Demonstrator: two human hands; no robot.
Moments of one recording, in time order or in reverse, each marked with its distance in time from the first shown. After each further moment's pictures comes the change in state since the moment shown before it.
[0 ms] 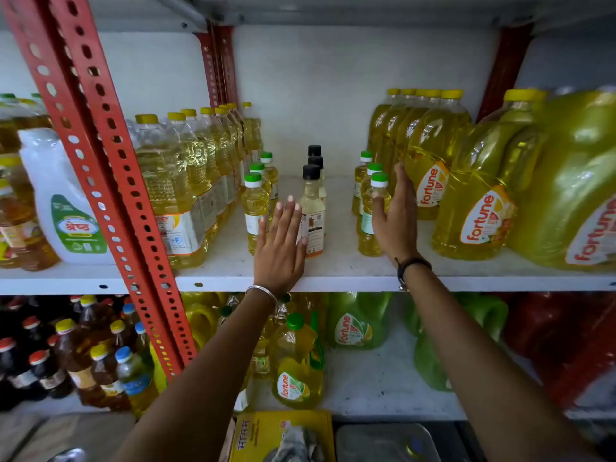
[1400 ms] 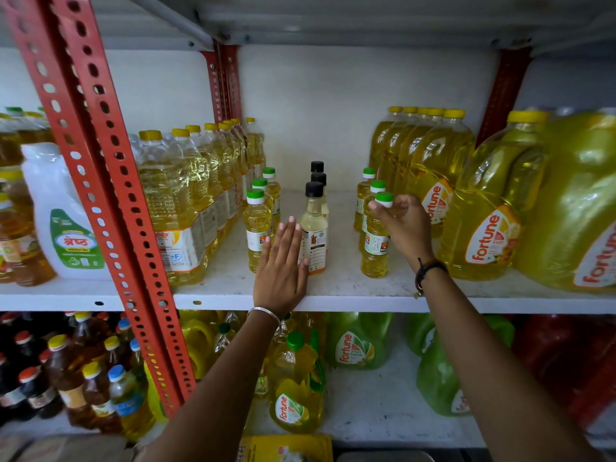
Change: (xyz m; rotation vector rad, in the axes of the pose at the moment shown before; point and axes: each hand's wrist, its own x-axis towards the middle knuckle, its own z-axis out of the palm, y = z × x) left_hand -0.004 -0.004 0.005 0.021 -0.079 -0.069; right_hand 0.028 0.009 -0.008 0.162 -0.094 0.297
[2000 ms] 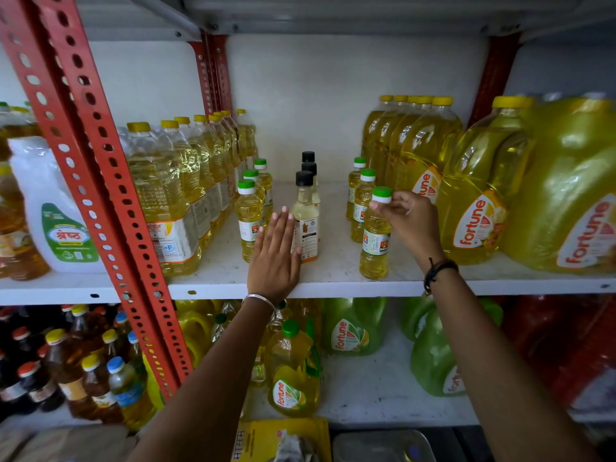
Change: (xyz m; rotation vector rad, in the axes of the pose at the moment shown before) left_hand -0.001 0.002 -0.001 0.002 -0.021 0.006; right_hand -0.022 -0.004 -0.029 0.047 -0.078 -0.089
